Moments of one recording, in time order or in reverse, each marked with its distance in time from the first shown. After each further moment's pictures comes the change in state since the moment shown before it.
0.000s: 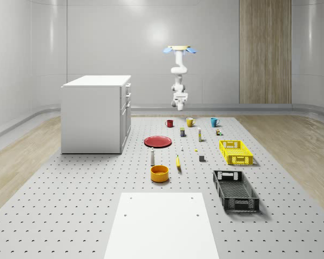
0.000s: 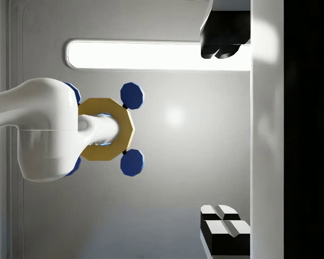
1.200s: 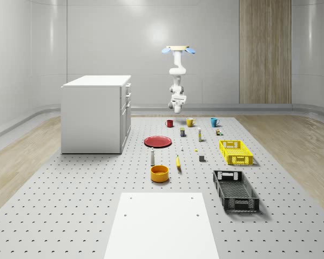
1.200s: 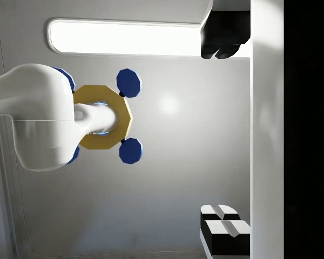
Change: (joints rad) arm -0.020 -0.013 0.064 -0.015 -0.088 0.019 0.011
